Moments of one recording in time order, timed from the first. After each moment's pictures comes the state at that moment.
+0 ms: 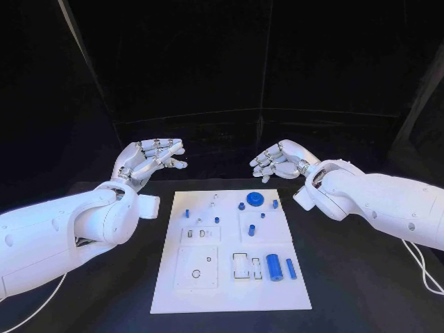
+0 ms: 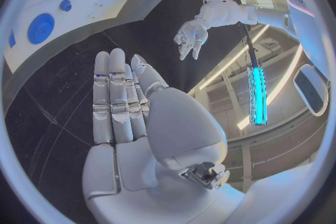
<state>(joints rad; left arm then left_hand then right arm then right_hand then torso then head) 1.23 -0.88 -0.08 1.52 0.02 -0.42 0.61 1.44 0.05 -0.11 0.16 0.10 0.91 0.20 0.17 0.08 1.08 0.13 0.20 0.09 1.23 0.07 0.38 0.28 0.18 0.99 0.18 0.45 0.19 1.26 -0.71 -0.08 1.28 -0.80 -0.33 0.29 1.47 0.13 -0.08 -0.29 0.24 1.01 0.18 0.13 0.07 1.17 0.11 0.15 0.06 1.38 0.02 0.30 0.16 0.17 1.05 0.12 0.60 0.28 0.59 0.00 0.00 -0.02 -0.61</state>
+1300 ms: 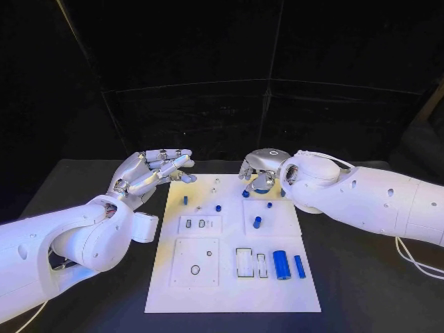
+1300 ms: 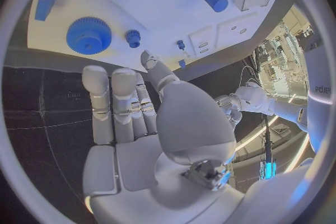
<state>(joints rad) 1.24 -0.97 -0.08 1.75 -0.01 -0.36 0.57 1.44 0.05 -0.13 0.15 0.10 0.91 0.21 0.13 0.07 1.08 0.15 0.14 0.07 1.18 0.09 0.36 0.34 0.18 0.97 0.19 0.43 0.18 1.32 -0.62 -0.08 1.30 -1.61 -0.19 -0.12 1.32 0.01 0.15 -0.28 0.17 0.99 0.15 0.07 0.07 1.11 0.09 0.07 0.07 1.47 -0.01 0.95 0.72 0.15 1.18 0.11 1.16 0.78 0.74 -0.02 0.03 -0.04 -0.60</state>
